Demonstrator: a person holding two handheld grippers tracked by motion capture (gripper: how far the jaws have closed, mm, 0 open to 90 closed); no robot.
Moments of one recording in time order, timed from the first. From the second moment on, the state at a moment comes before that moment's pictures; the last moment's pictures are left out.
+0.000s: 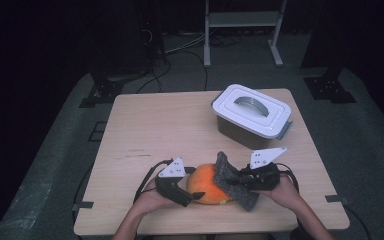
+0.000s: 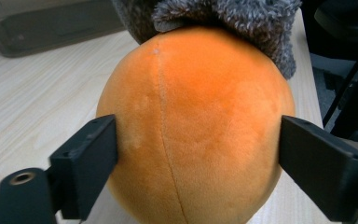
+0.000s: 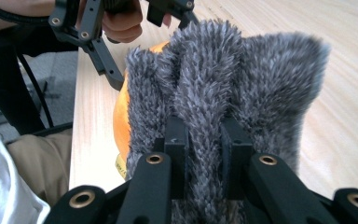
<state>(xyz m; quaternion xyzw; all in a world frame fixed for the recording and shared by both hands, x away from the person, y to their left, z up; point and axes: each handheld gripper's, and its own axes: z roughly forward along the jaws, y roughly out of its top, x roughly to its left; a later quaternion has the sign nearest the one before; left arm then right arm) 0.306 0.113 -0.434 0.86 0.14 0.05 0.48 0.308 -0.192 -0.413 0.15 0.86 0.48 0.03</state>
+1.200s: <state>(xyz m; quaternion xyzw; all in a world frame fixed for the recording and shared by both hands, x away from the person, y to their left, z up) 0.307 0.109 -0.433 0.85 0.14 0.06 0.50 0.307 -0.205 -0.398 0.16 0.86 0.48 0.05</state>
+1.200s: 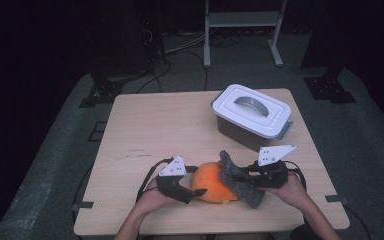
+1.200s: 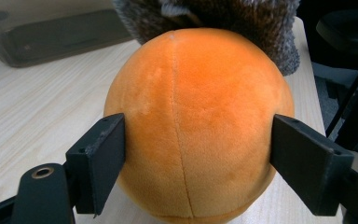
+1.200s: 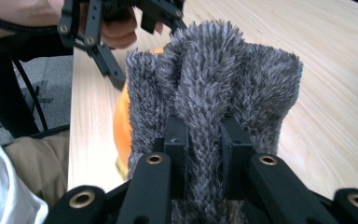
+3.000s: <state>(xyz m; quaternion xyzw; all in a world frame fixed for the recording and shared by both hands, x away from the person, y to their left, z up) 0.305 0.094 -0.425 0.85 0.13 0.07 0.50 0.310 -0.188 -0.379 0.13 0.88 0.46 0.07</state>
